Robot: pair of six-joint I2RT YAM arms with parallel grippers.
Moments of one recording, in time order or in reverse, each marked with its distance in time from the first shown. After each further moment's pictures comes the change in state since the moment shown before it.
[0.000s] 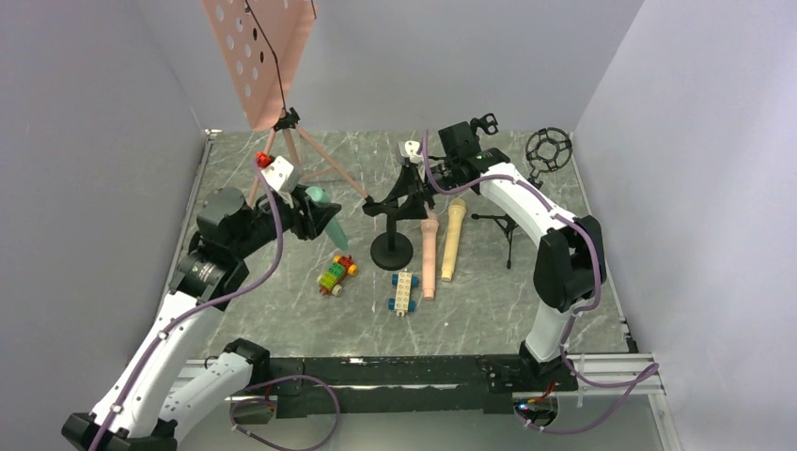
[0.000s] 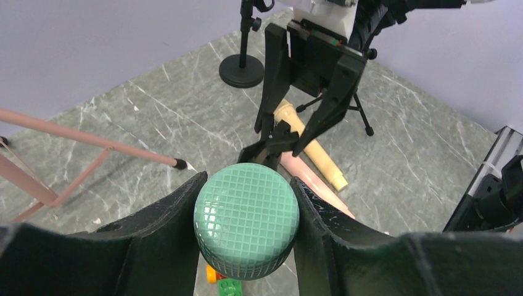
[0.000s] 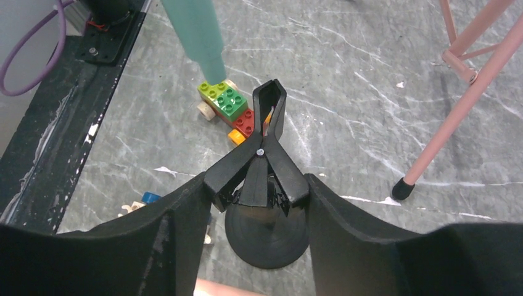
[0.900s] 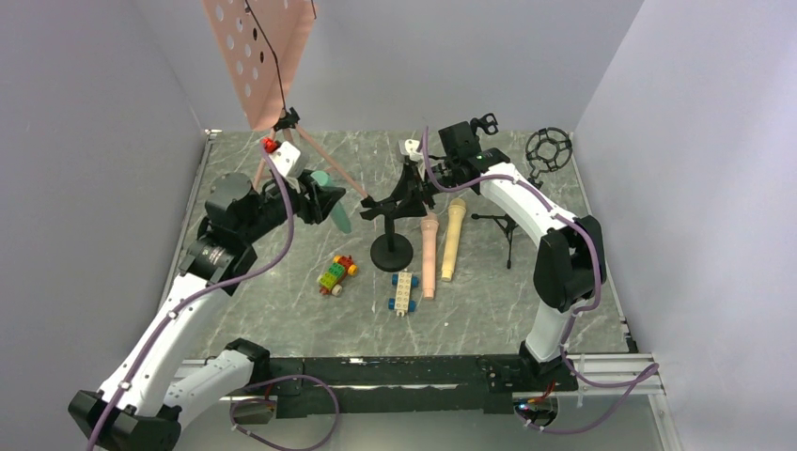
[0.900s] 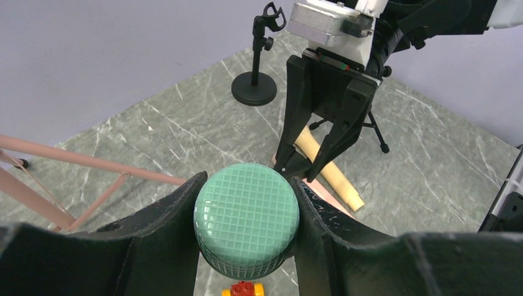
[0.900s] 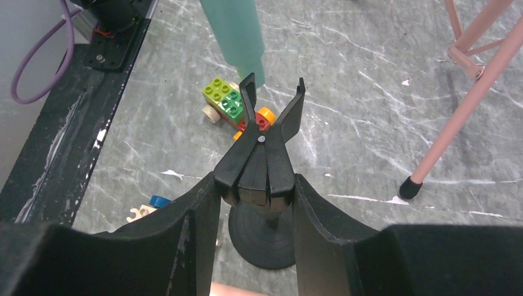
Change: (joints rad) left arm 0.000 0.099 0.051 0.089 -0.018 0.031; right arm 0.000 0.000 -0.001 0.008 -0.003 0.045
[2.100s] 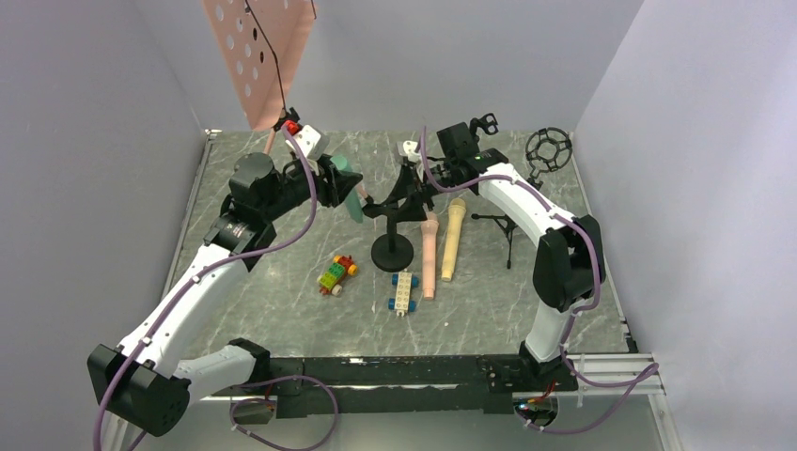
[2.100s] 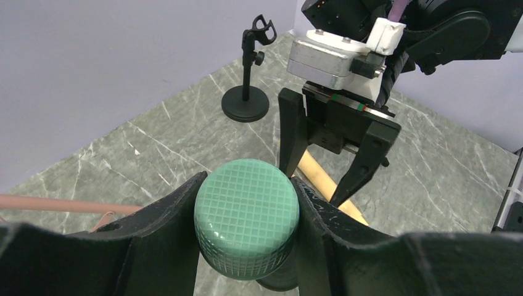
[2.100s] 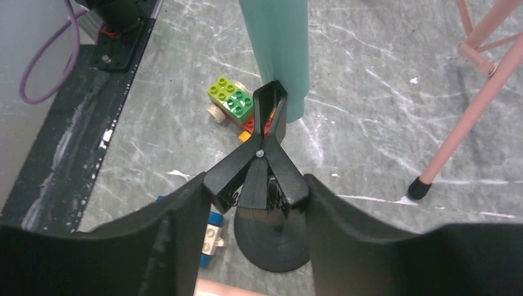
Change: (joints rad) left arm -0.025 0.196 0.060 0.150 0.035 -0.005; right arm 0.003 0.003 0.000 -0.017 -0.002 0.001
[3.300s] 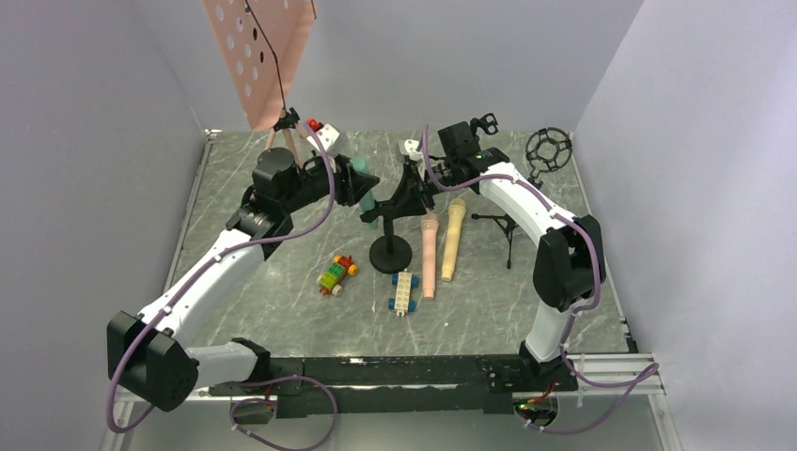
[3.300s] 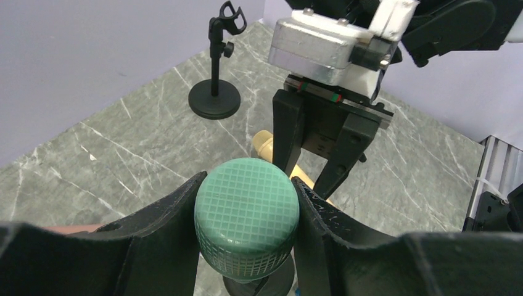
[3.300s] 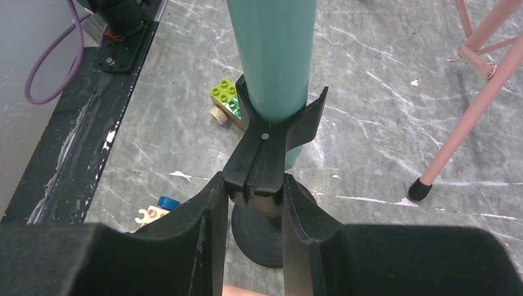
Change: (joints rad) left arm -0.033 0.113 0.000 0.092 0.062 -0.046; right arm -0.002 0.002 0.007 -0.005 -0.012 0.003
